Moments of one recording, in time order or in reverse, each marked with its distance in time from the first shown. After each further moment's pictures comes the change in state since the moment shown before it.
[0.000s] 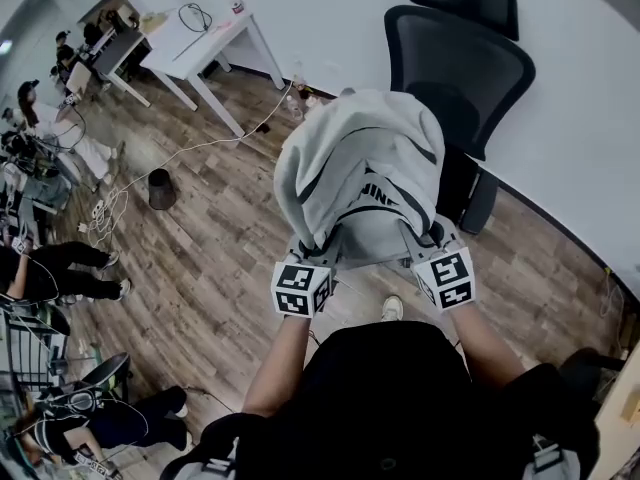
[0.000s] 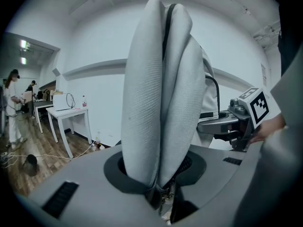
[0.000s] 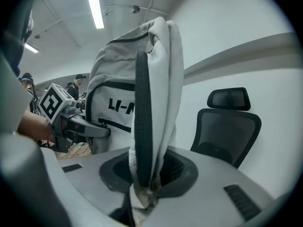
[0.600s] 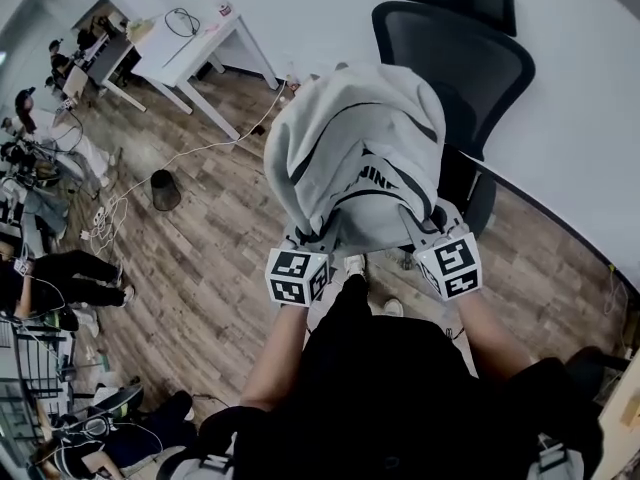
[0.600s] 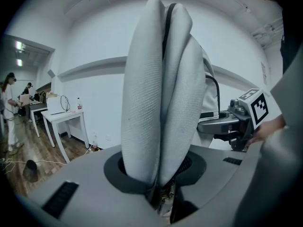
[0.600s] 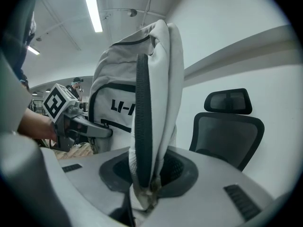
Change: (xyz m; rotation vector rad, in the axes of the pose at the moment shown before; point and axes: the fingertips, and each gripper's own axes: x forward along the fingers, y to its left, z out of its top) left arm 0.101 0.015 0.069 0.009 0.018 -0.008; right arm 0.053 -0.100 0.040 0.003 -0.026 0.025
